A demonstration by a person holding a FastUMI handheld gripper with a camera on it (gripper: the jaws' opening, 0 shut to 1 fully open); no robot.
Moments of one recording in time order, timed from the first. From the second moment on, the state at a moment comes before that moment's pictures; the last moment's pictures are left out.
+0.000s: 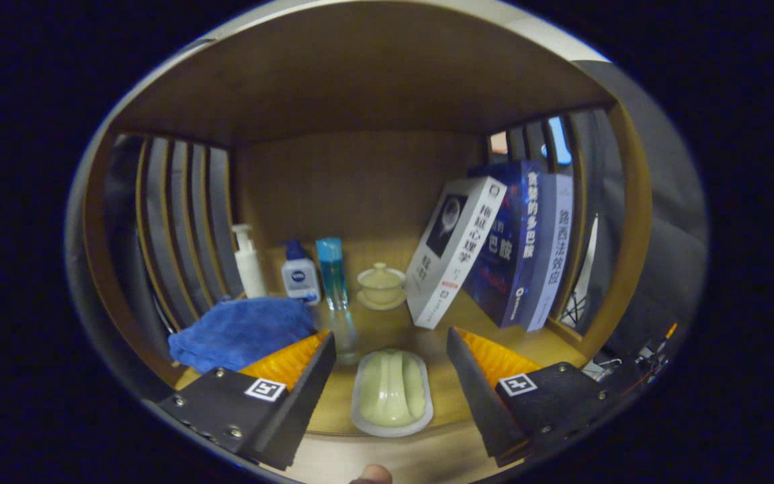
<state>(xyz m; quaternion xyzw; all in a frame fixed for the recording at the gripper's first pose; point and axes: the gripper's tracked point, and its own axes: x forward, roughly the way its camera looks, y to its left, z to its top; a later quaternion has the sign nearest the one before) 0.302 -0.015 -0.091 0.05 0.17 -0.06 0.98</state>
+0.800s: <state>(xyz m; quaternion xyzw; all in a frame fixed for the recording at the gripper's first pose) 0.128 -0.008 0.007 -0.01 0.03 -0.08 1.00</state>
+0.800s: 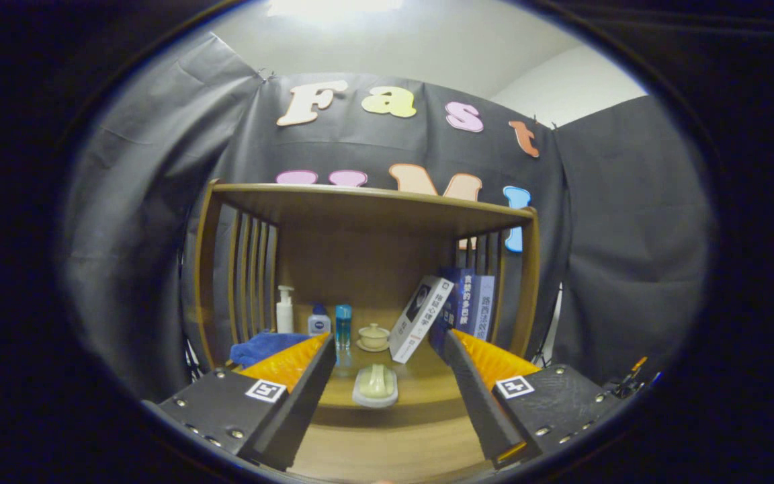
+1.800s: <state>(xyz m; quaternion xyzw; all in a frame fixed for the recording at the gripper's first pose) -0.008 0.014 -0.182 0.07 0.14 -0.07 0.98</state>
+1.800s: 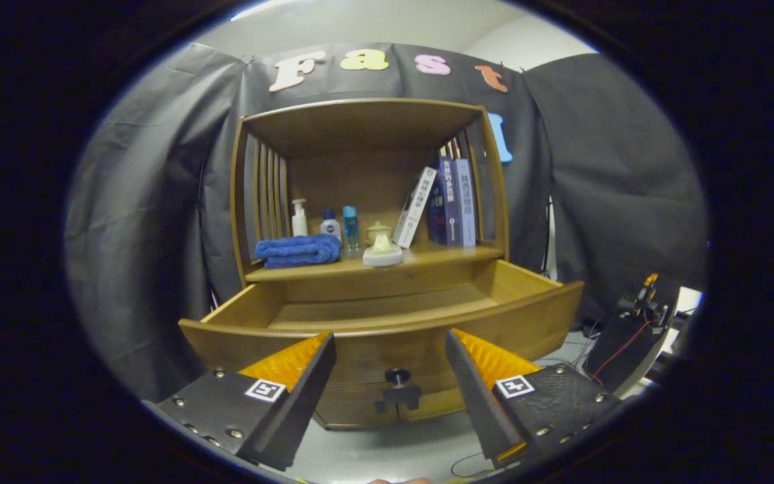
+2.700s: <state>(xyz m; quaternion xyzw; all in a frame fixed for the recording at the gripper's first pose) 0.021 0.032 -0.228 0.10 0.18 -0.02 0.98</state>
